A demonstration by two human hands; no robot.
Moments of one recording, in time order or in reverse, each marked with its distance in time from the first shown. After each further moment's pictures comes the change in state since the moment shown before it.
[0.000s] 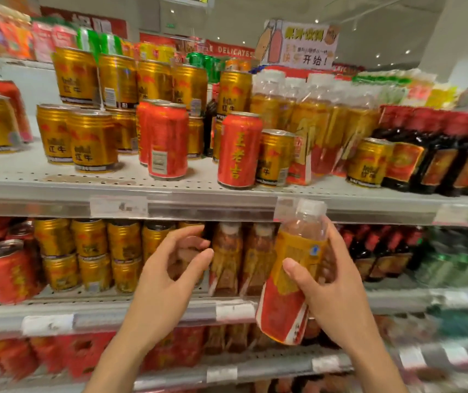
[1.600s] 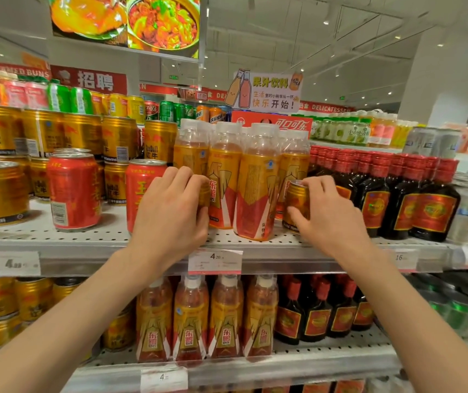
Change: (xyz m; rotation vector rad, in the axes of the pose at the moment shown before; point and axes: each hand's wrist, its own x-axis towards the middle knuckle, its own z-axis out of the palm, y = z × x) left_hand 0.142 0.086 0.130 1.176 0.203 0.721; right_hand 0.188 -0.005 -0.137 -1.012 0.116 -0.279
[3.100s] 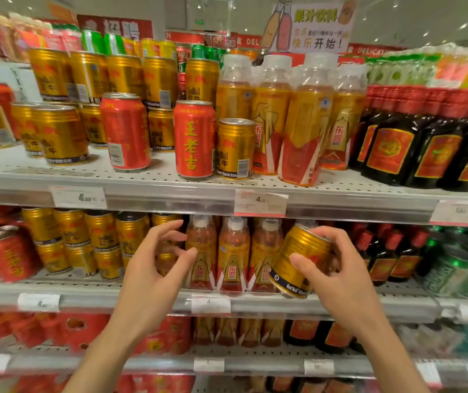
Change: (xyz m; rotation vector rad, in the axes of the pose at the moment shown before) left_hand -0.183 -0.013 -0.033 -0.882 -0.127 -0.716; right_hand -0.157 -0.035 0.060 1.039 -0.254 0.201
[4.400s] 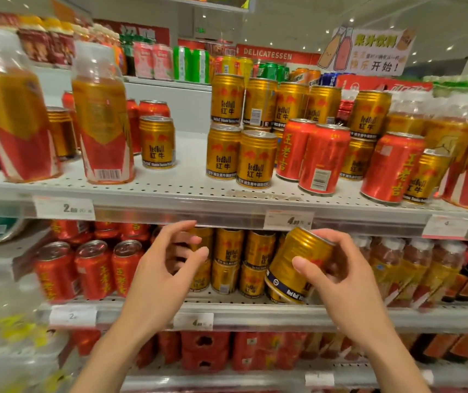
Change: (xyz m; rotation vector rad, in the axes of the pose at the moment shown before) left_hand 0.072 -0.107 -0.304 -0.128 -0.075 -0.037; right_hand -0.025 -0.168 0.306 0.054 0.053 -0.025
